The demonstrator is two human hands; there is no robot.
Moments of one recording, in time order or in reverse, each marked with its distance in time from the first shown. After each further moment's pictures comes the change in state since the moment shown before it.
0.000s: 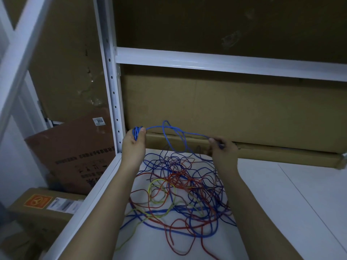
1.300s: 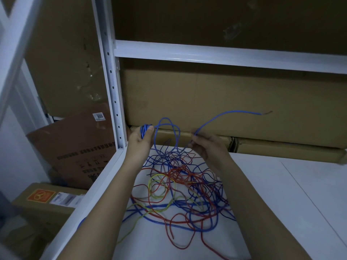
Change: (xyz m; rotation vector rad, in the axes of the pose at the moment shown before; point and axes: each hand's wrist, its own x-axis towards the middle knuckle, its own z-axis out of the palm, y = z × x) left_hand -0.007 -0.002 0.004 0.005 -0.156 0.013; right_hand -0.004 -0.016 0.011 0.533 -0.472 0.343
